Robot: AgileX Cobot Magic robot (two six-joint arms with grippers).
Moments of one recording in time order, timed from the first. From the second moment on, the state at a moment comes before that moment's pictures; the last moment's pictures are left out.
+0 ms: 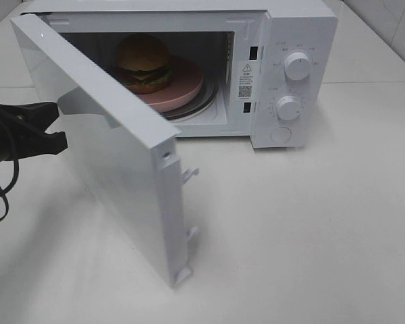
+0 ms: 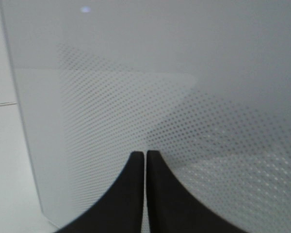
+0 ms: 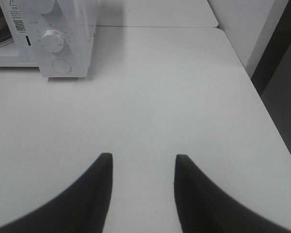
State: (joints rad) left arm -0.27 1.68 -0.42 0.24 -0.94 -0.13; right arm 0.02 0.00 -0.50 -0.09 1.01 0.02
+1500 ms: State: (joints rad) left arm -0.41 1.81 -0.71 -0.02 -0.90 0.03; right arm 0.02 0.00 -0.50 -0.09 1.01 0.02
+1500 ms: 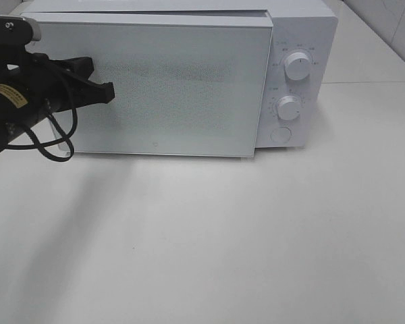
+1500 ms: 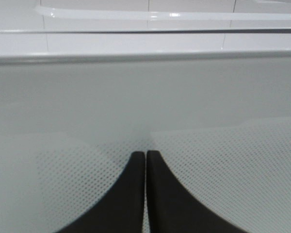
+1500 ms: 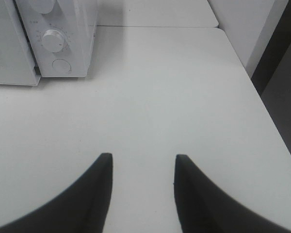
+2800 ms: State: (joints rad) left arm -0.51 1.96 -0.98 0.16 -0.75 0.09; right arm 0.02 0.00 -0.50 -0.09 1.01 0.02
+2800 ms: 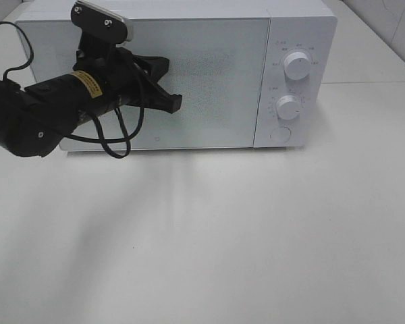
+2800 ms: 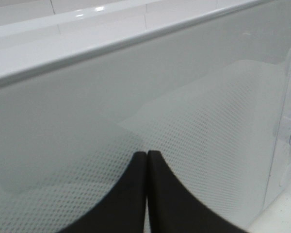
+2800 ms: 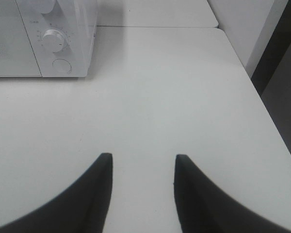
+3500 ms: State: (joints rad) left arm -0.56 1.83 -1.04 0.08 -0.55 0.09; right arm 0.02 0.00 -0.50 -0.09 1.01 0.02
